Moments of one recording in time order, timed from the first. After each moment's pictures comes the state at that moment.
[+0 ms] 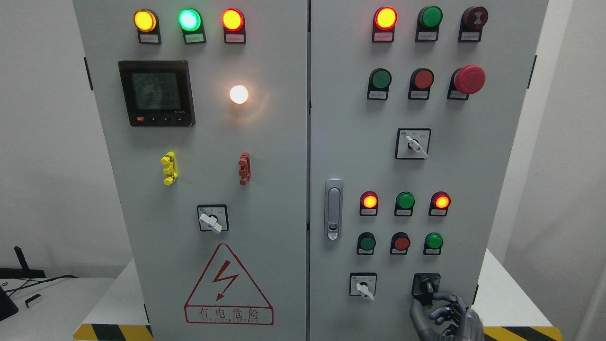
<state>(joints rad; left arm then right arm) -0.04 -0.09 0.08 0.06 0.00 -0.16 0.06 -0.21 0.12 0.04 -1.63 0.29 0.21 -0.40</state>
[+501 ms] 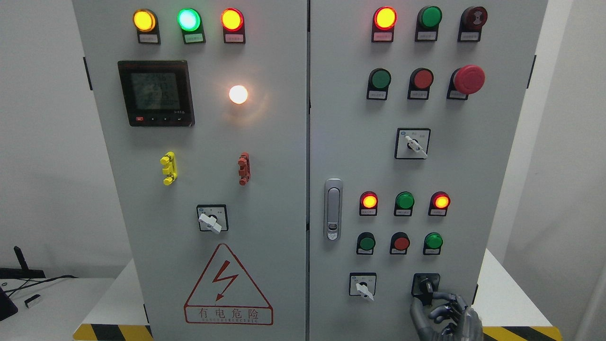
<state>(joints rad) -0.04 -0.09 0.08 0.06 0.00 -0.16 0.06 -0.21 0.13 0.04 -1.63 0.29 0.21 -0.41</state>
